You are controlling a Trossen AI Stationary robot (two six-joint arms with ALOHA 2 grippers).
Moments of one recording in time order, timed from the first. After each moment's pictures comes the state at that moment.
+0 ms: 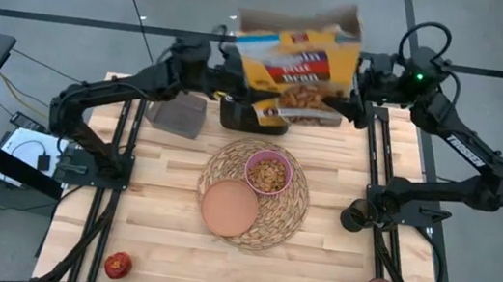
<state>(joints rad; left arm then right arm) 0.31 1.54 1.63 -0.04 0.29 0.09 -0.58 1.07 1.34 -0.15 -0.68 0.13</state>
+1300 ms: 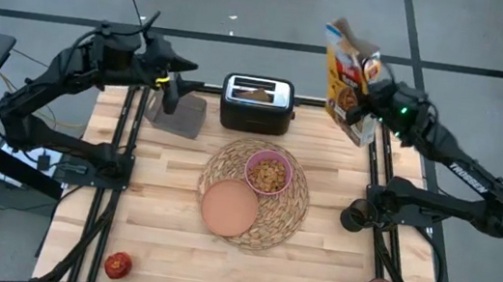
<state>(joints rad) 0.39 1.15 1.63 -0.81 -0.03 -0.05 -0.65 0.76 0.89 -0.41 0.32 0.02</state>
